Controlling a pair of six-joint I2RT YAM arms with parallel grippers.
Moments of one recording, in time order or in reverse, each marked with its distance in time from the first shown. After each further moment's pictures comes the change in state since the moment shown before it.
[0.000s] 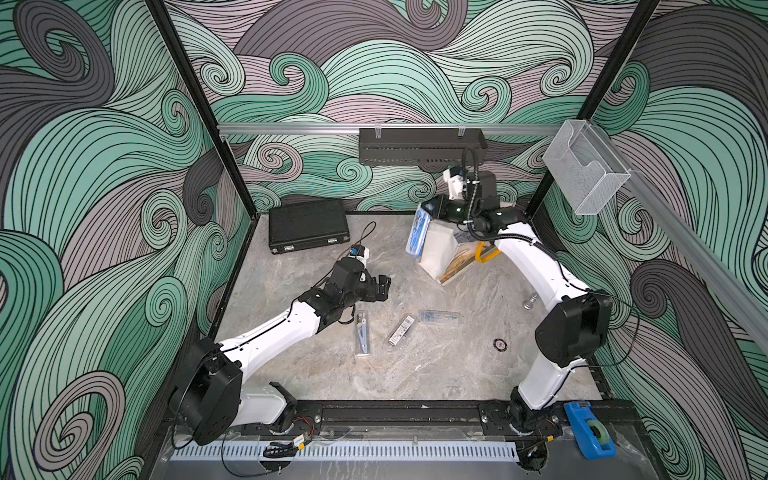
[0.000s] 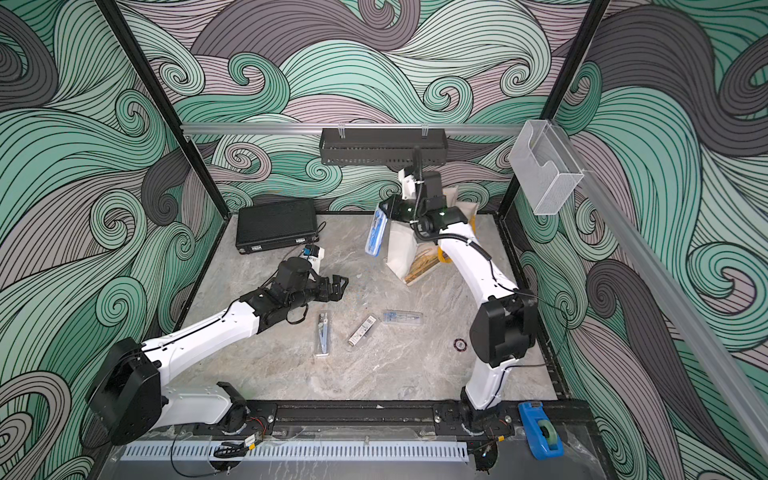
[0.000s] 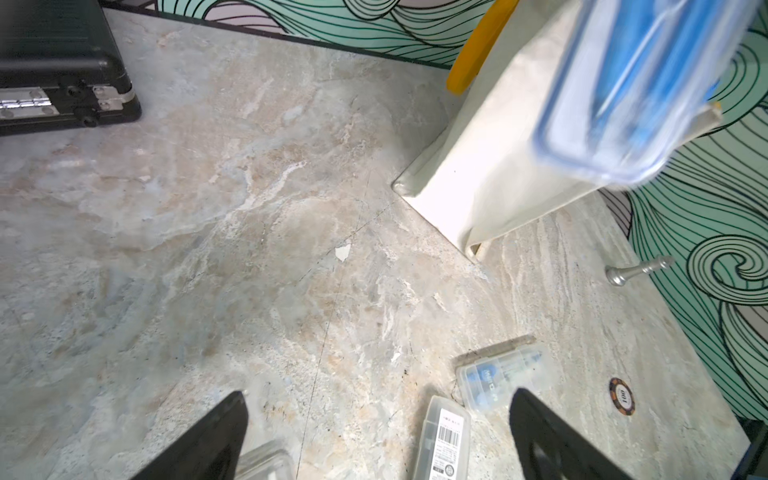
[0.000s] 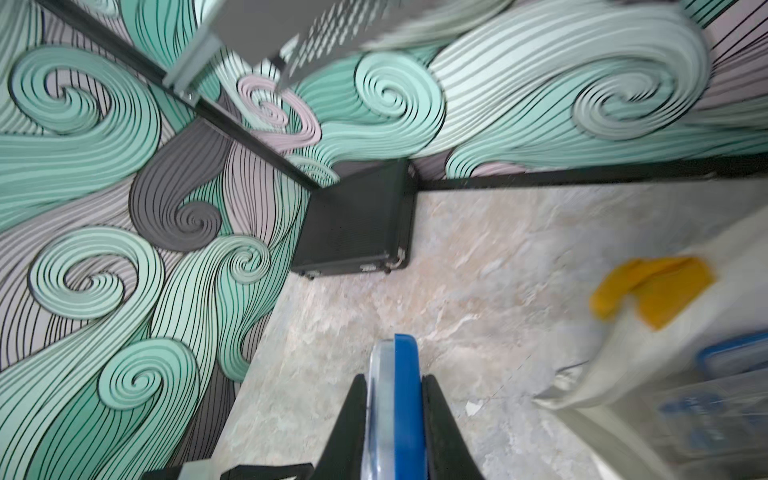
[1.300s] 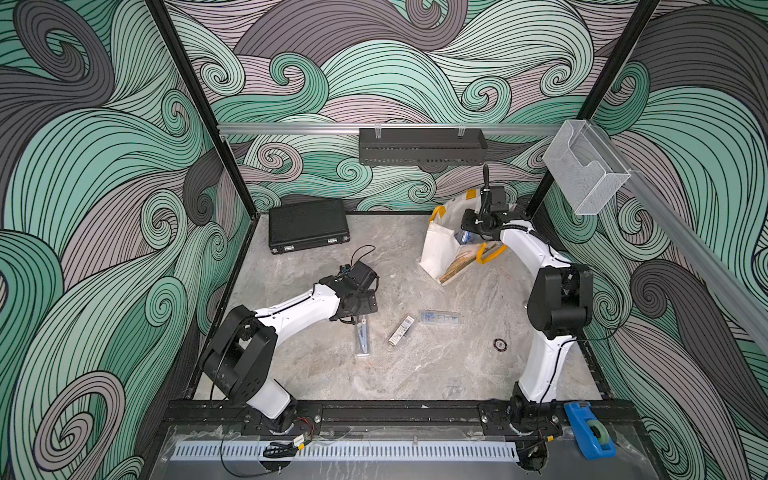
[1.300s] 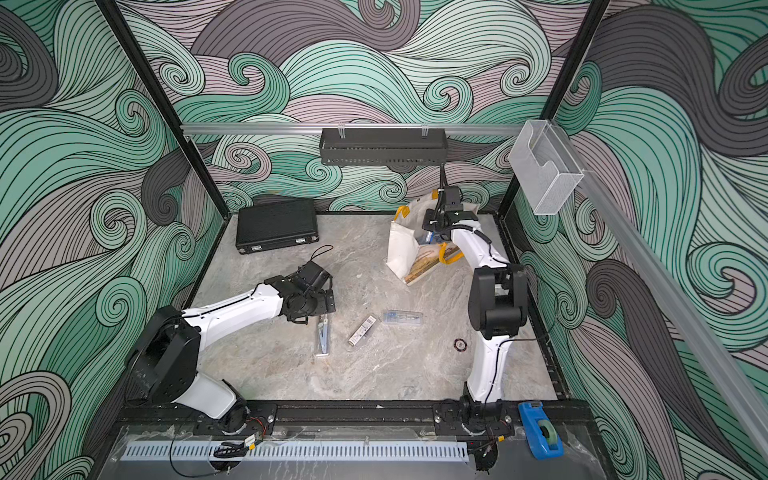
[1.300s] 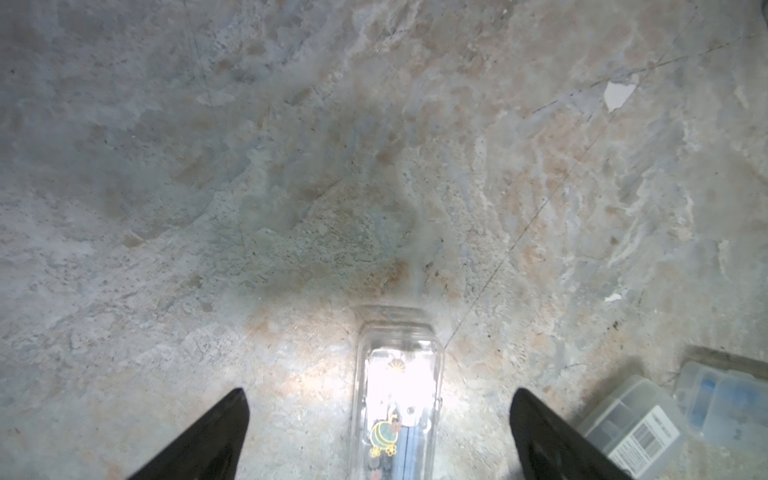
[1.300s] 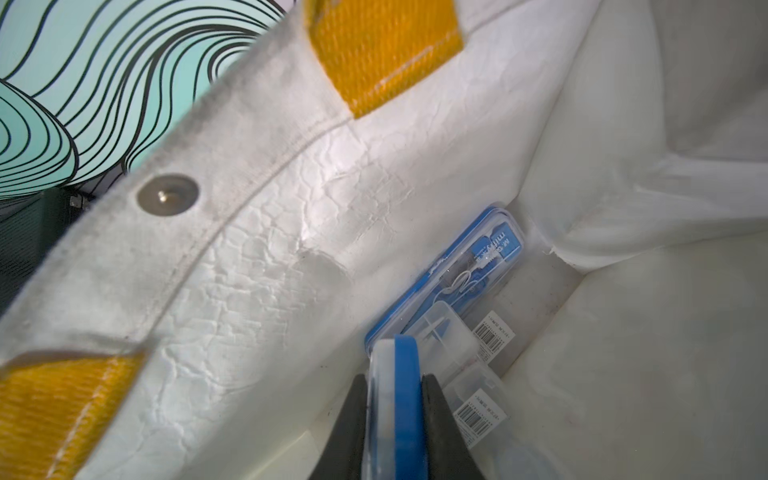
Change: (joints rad) left arm -0.009 0.230 0.154 -0.538 -0.155 -0.344; right arm -0.169 0.221 -0.054 -0.048 0.360 -0.143
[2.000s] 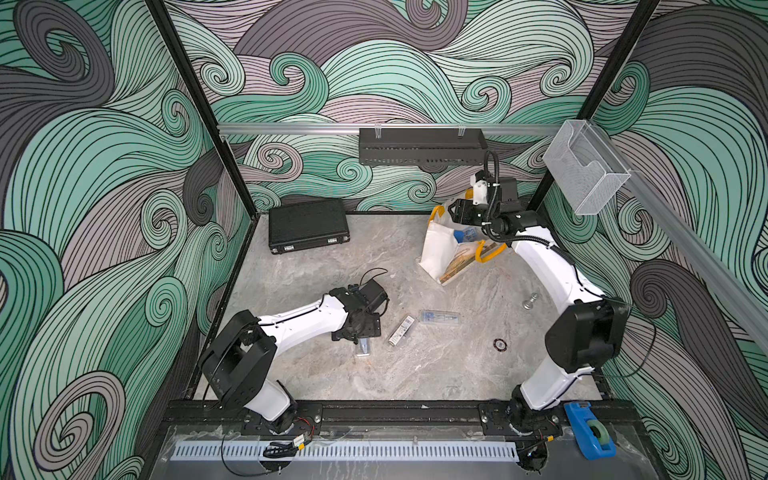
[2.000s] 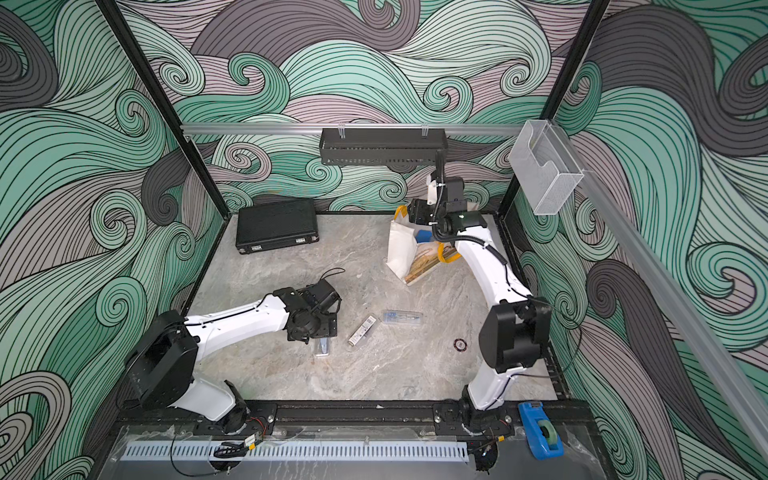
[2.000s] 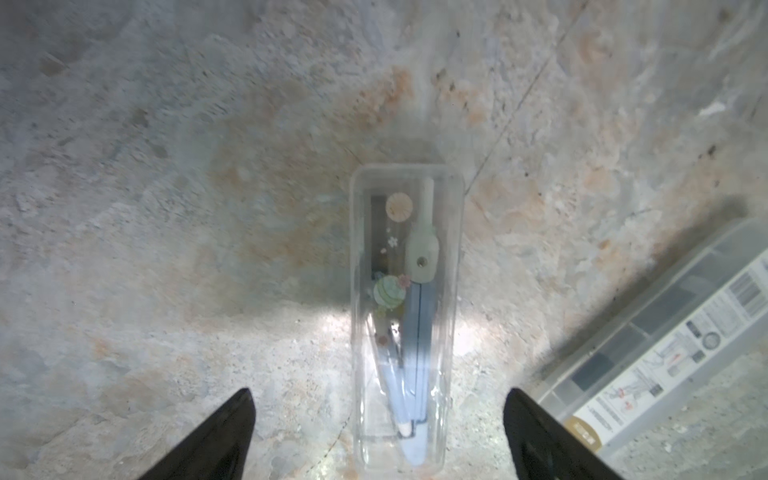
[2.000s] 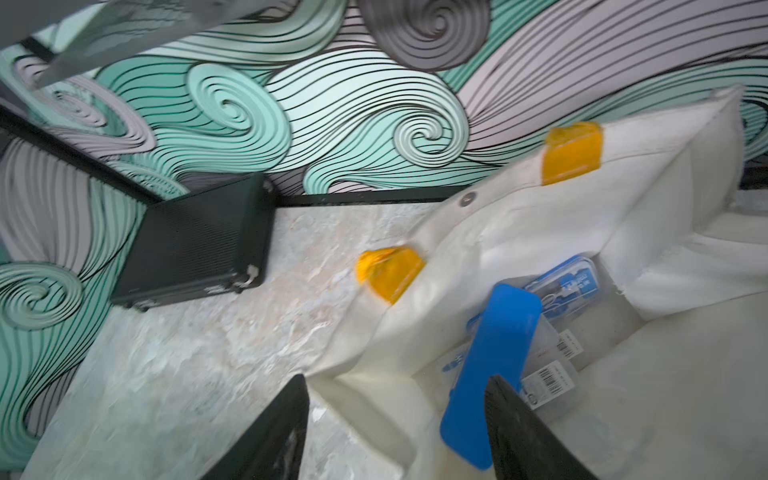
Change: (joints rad) left arm -0.160 -0.015 -0.042 -0.144 0.045 -0.069; right arm 0.122 -0.318 -0.100 -0.005 -0.127 -0.088
